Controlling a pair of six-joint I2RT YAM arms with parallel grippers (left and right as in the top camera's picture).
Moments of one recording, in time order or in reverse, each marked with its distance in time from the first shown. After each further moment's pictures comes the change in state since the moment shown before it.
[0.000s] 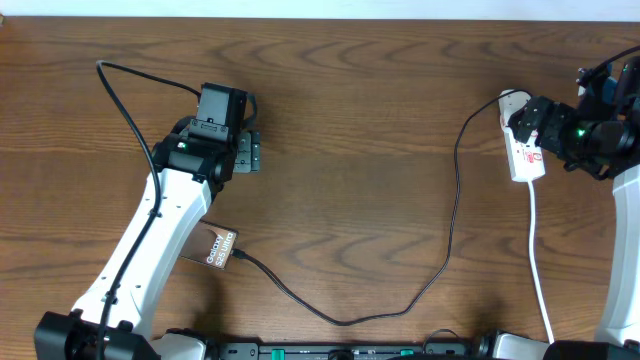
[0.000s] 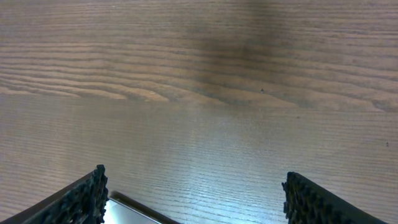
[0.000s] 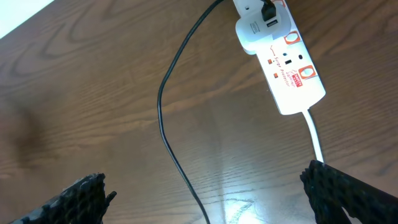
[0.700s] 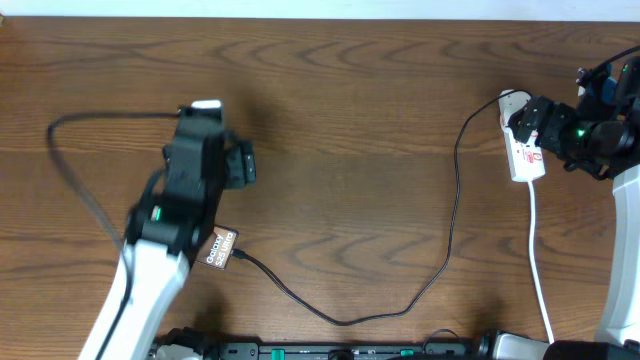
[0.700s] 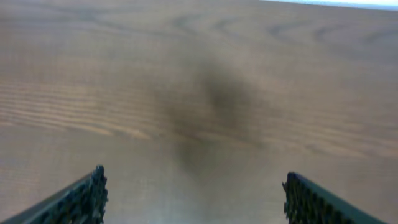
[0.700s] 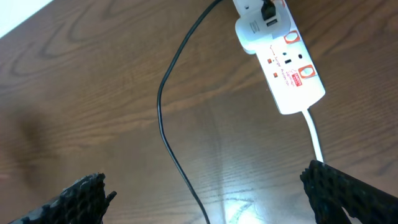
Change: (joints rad) left arm 0.000 -0.396 -0.316 0.317 0.062 -0.043; right arm 0.000 0.000 0.000 0.000 0.002 0.000
